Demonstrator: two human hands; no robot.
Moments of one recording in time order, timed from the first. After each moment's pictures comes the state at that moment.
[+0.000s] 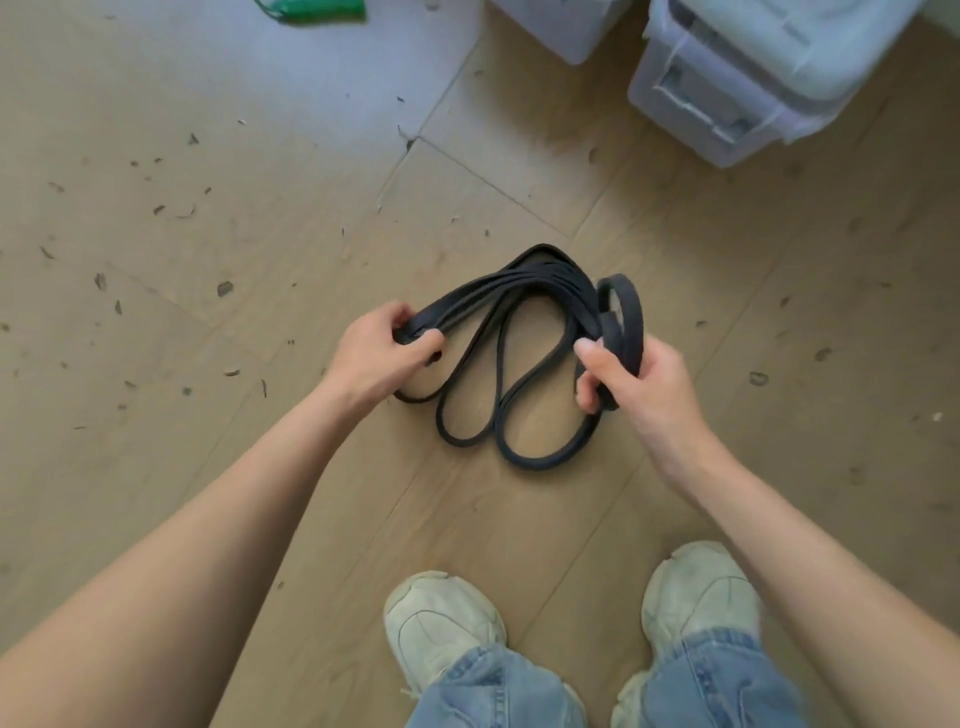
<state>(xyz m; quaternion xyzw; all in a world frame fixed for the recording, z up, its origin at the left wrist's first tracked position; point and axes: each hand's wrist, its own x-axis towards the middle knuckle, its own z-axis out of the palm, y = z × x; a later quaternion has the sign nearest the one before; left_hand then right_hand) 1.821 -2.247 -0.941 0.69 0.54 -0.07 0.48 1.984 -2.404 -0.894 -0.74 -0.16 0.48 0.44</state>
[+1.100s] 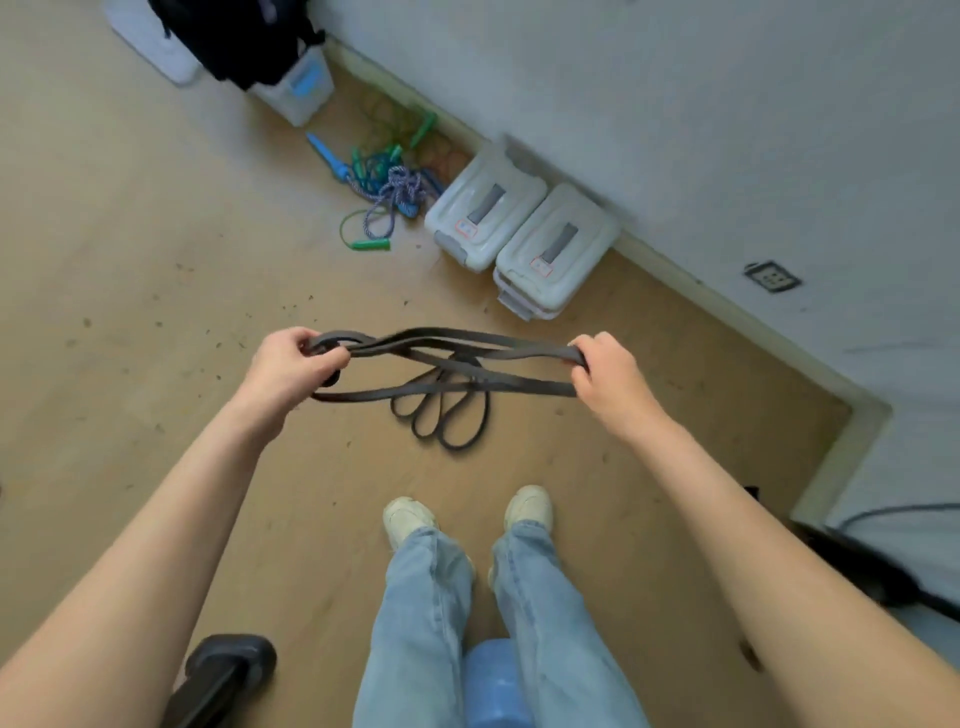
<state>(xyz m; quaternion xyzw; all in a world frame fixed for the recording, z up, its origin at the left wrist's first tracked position) 1.848 -2.257 -0.430 0.61 0.64 0.01 0.48 2.094 -2.427 -0.445 -0.83 -0.41 0.35 0.13</state>
